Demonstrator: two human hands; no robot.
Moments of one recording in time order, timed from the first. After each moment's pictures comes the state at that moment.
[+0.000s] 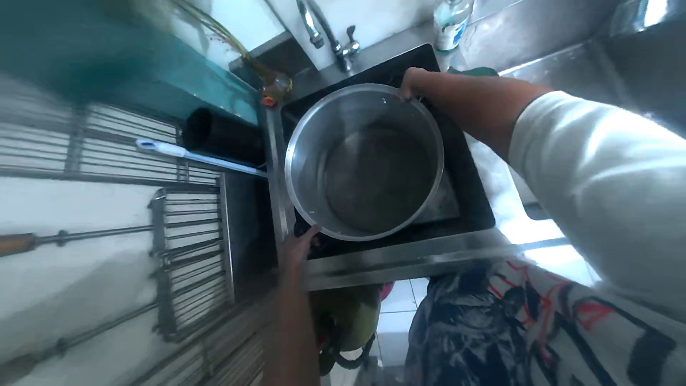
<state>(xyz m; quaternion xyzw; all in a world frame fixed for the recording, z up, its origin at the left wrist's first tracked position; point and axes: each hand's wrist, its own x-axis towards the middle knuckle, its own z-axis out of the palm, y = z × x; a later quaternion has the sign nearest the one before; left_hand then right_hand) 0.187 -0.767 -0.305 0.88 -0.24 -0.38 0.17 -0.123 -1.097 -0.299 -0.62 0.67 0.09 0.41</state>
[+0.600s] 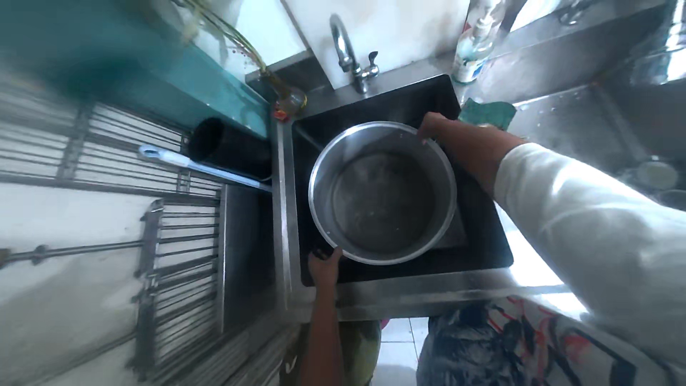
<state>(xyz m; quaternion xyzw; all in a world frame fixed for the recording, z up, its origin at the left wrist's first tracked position) 0.164 -0.762 -0.375 0.89 -0.24 -0.31 0.22 -0.127 -1.100 -0.373 -0.60 0.68 0.07 0.42</state>
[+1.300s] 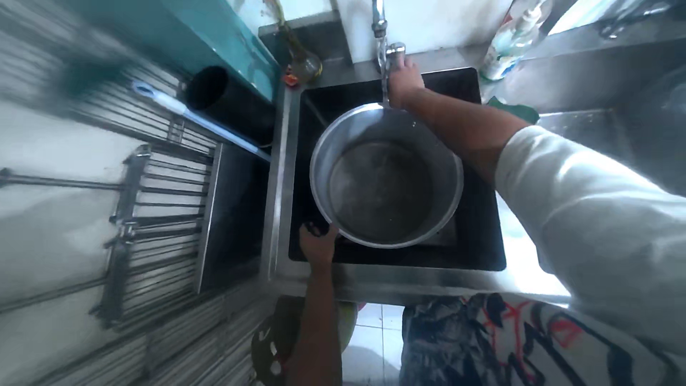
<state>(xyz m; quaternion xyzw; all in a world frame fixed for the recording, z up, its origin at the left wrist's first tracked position) 0.151 -0.761 -0.380 0.89 -0.28 -0.23 0.27 -0.022 -1.149 -0.344 -0.83 0.53 -0.01 0.17</state>
